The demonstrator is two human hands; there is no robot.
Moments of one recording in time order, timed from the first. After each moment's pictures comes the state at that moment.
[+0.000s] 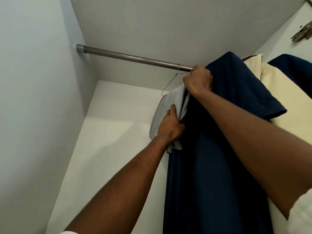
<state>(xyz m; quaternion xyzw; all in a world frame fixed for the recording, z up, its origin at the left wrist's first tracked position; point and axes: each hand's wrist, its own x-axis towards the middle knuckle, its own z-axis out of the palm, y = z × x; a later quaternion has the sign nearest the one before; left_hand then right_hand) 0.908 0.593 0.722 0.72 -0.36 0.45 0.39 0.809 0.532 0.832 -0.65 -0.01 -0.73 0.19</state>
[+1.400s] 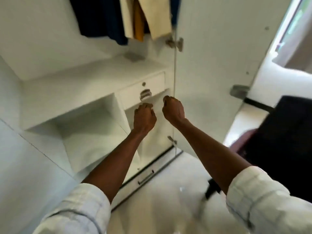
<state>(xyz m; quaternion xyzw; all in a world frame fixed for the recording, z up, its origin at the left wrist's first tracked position) 0.452 0.686 0.104 0.85 -0.41 0.11 0.30 0.359 0.591 0.141 -0.89 0.33 -0.25 0.21</state>
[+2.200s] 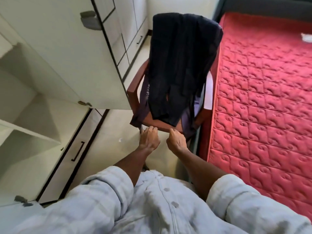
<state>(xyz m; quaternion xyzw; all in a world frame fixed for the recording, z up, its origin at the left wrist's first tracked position) -0.008 0.630 -0.129 0.72 -0.68 -0.15 0.00 -0.140 0.619 -0.133 -0.71 0.66 -0.02 0.24</state>
